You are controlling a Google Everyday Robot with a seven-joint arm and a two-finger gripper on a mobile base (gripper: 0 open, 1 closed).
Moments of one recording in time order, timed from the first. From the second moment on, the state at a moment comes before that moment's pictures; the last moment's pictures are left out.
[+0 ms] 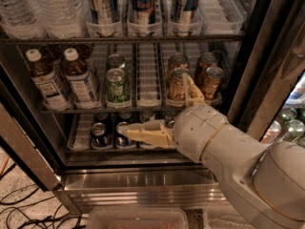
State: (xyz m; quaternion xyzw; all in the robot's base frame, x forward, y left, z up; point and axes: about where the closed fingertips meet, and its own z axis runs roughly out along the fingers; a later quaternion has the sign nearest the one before) arm 0.458 -0.021 0.938 -0.32 0.64 0.16 0.68
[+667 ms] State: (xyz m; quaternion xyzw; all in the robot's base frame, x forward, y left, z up) arm 0.459 -0.019 0.940 -0.31 0.64 0.17 0.69
